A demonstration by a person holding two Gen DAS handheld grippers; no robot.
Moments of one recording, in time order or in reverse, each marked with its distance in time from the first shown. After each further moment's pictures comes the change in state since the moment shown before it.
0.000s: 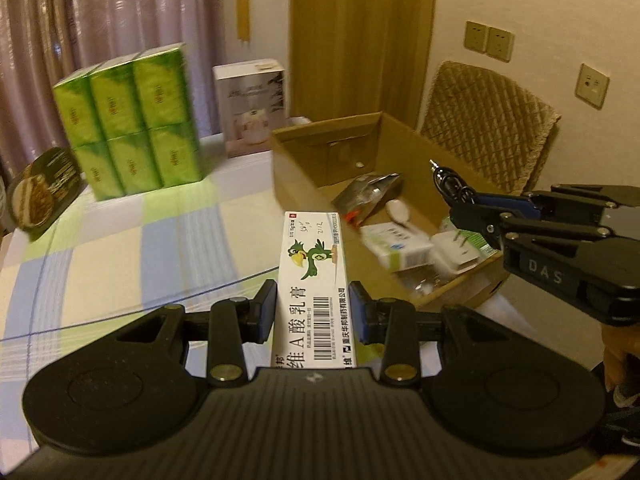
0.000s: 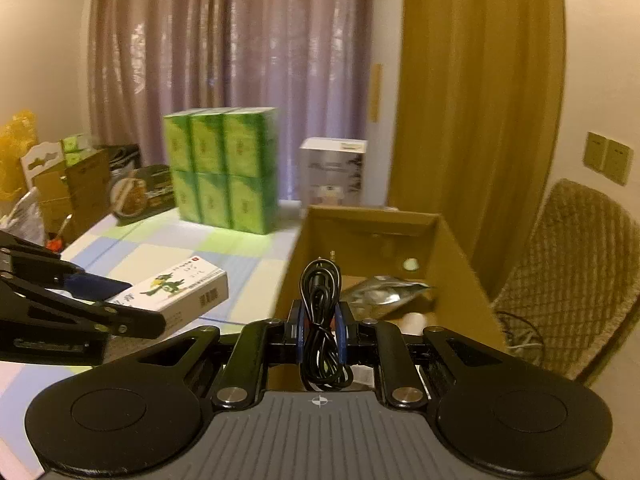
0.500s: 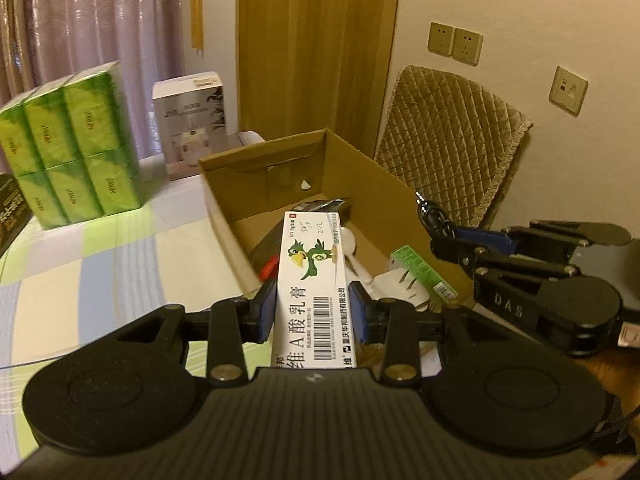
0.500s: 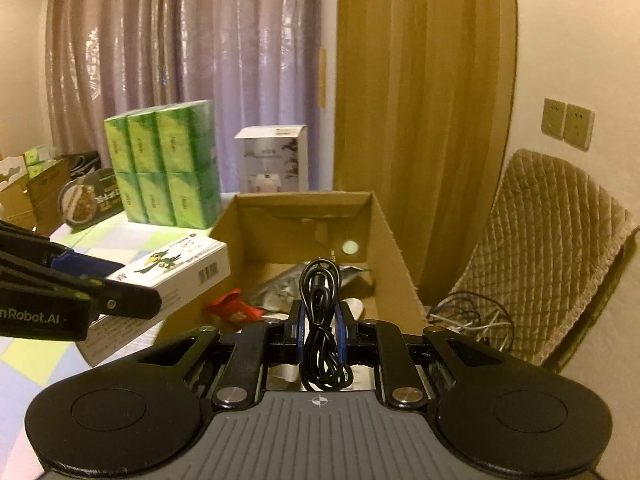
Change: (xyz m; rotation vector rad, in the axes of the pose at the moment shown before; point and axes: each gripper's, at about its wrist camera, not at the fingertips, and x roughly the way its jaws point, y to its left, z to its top) left arm 0.043 -0.054 0.043 0.023 -0.006 -0.085; right arm 0.011 -0.071 -0.012 0.081 0.028 -0.070
